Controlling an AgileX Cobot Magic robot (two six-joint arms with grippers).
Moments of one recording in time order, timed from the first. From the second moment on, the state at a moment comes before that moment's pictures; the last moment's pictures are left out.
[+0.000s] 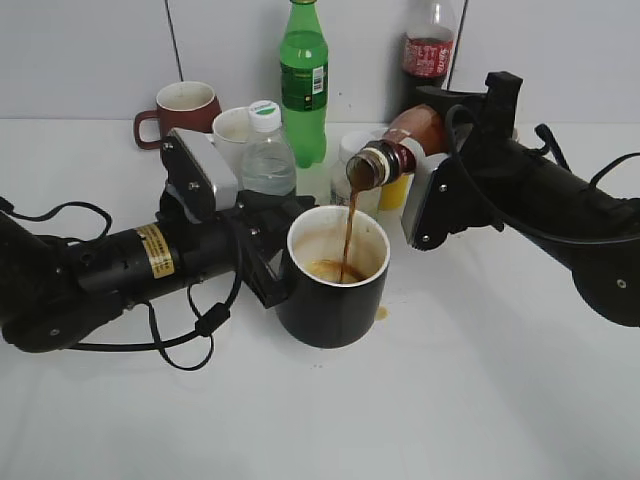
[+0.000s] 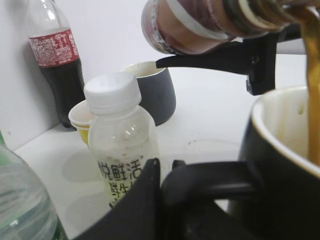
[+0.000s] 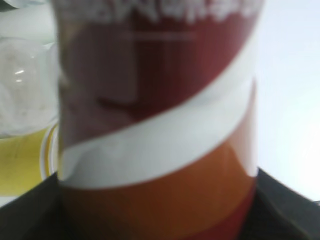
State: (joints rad) left arm -0.51 2.02 -0.71 0.55 -1.15 -0.06; right arm 0.39 1.89 -0.65 -0.16 -1.15 -1.33
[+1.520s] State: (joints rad) left arm -0.51 2.02 -0.71 0.54 -1.15 -0.06; right arm 0.42 1.89 -0.65 -0.12 -1.16 -1.20
